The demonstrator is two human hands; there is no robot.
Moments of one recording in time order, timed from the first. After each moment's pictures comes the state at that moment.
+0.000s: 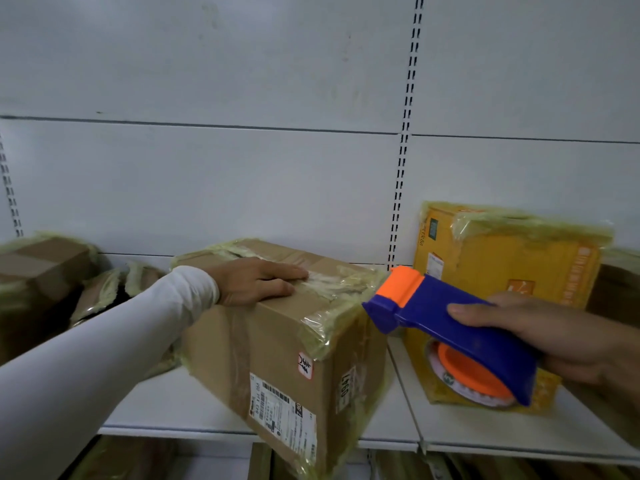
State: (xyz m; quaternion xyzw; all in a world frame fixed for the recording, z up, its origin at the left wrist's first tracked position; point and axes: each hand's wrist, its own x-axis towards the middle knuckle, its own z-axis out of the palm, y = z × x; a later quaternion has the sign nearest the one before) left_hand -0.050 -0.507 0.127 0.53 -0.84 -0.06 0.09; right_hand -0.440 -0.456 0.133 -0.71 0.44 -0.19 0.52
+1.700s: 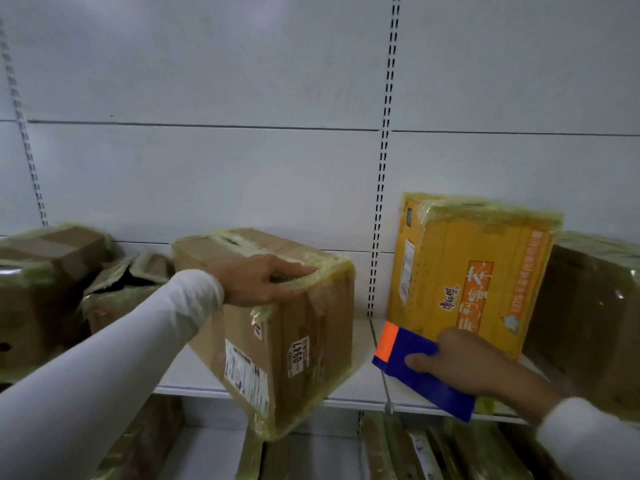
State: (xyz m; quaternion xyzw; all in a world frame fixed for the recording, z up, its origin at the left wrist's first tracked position) left_hand -0.122 -0.430 0.129 0.56 -0.82 -0.06 0.10; right_hand -0.452 -0.457 0.044 -0.77 0.61 -0.10 0.16
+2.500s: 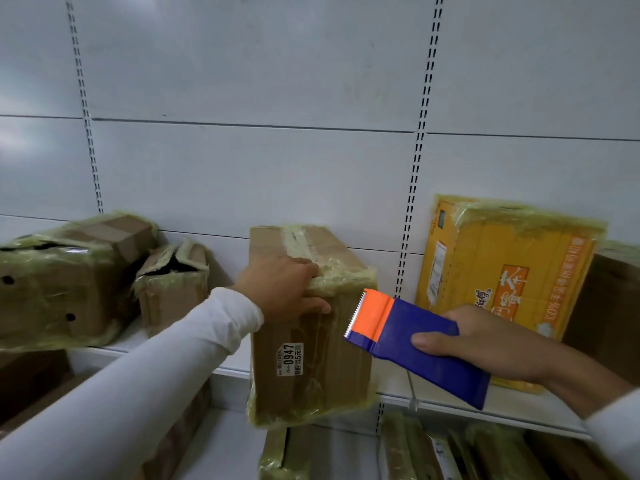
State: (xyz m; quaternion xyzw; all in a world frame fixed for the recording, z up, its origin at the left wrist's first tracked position) left_hand -0.129 -0.399 0.108 0.63 -0.74 0.23 0.05; right_hand -0.431 -0.415 0.095 -0.84 0.39 -0.16 0.34
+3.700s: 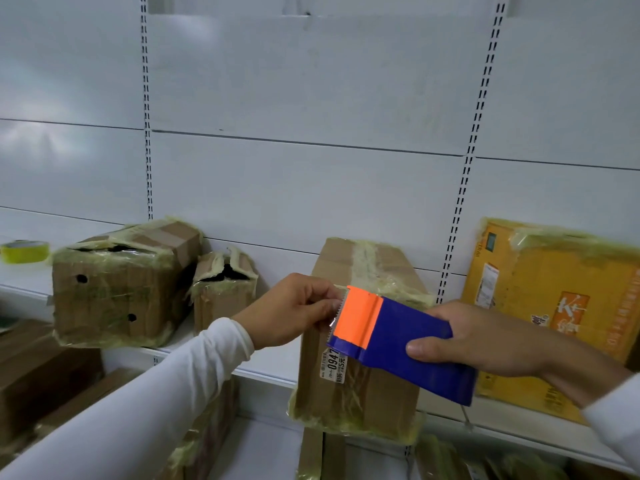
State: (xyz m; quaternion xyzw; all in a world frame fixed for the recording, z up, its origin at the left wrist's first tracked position) left_hand -0.059 -0.331 0.096 0.44 -0.76 -0.22 0.44; right_hand -0.333 -0.380 0.130 -0.89 0.30 -0.11 0.33
